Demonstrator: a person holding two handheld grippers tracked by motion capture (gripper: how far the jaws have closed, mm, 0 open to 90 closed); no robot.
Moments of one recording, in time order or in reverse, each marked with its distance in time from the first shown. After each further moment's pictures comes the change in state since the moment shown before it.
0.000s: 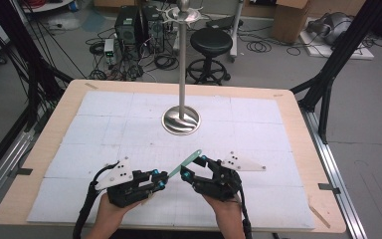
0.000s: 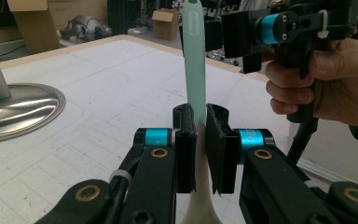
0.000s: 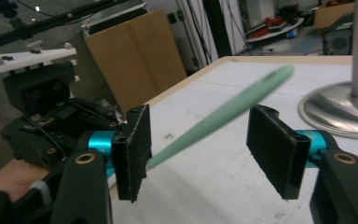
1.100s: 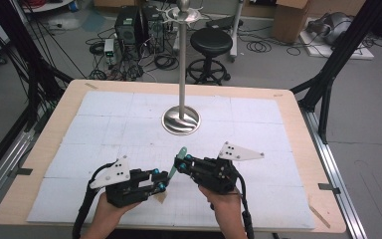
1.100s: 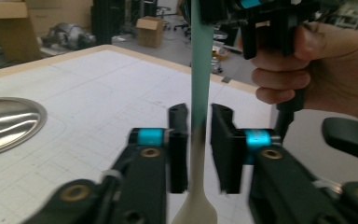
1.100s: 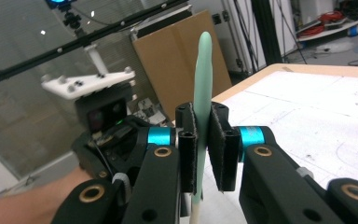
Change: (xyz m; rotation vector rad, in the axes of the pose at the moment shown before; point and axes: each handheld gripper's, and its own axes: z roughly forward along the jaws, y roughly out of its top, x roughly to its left) left arm 0.003 0.011 -0.007 -0.048 -0.116 -0.035; right arm 0.014 0.032 0.005 0.015 0.194 0.004
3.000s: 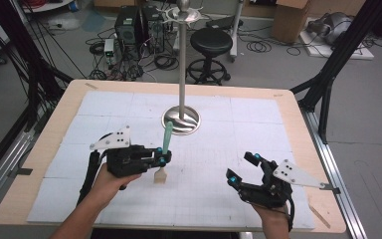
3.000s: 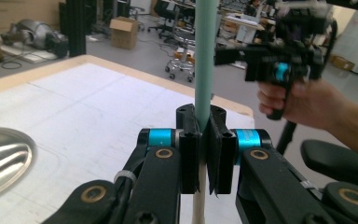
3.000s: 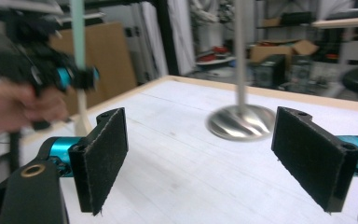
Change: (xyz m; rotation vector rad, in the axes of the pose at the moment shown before) left arm 0.042 0.054 0.015 0.010 -0.067 -0.019; right arm -0.019 -0.021 -0.112 -0.073 -0.414 -0.164
